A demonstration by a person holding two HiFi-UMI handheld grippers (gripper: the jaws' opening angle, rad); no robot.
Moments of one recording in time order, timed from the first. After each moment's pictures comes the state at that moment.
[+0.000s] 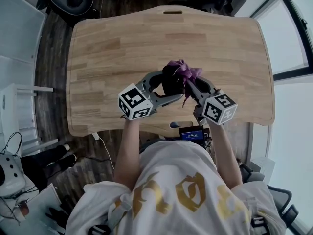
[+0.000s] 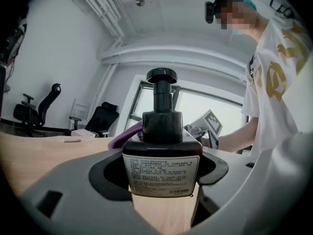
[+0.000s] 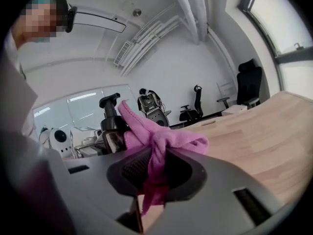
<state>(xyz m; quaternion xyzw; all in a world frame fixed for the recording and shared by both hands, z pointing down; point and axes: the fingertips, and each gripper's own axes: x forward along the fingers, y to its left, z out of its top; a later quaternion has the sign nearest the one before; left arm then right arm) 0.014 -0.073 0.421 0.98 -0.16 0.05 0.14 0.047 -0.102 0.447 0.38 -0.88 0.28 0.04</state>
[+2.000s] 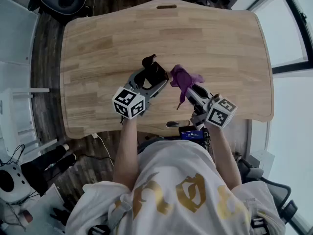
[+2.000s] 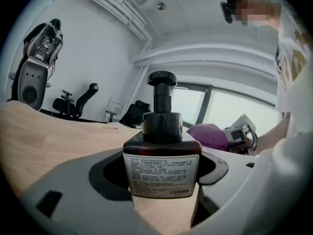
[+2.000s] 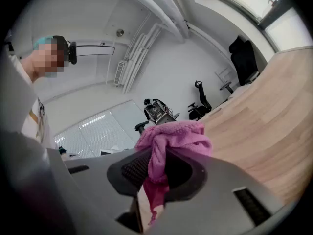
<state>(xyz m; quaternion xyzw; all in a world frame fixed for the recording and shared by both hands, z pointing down) -0.038 -0.122 0.491 0.92 -0.33 0.06 0.20 0.052 -0.081 0.462 0.31 -0.87 0.37 -0.08</state>
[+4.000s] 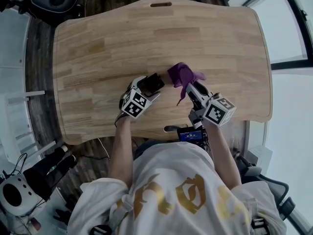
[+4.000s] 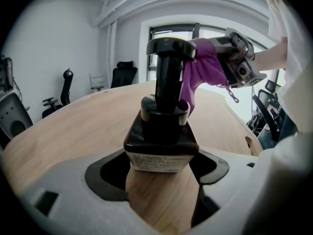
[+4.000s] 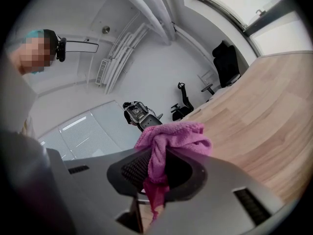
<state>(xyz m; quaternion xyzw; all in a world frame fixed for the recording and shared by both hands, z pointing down) -0.039 -0.105 0.647 0.89 -0.24 0.37 0.14 0.077 -0.123 0.498 0.39 -0.83 0.39 -0.05</state>
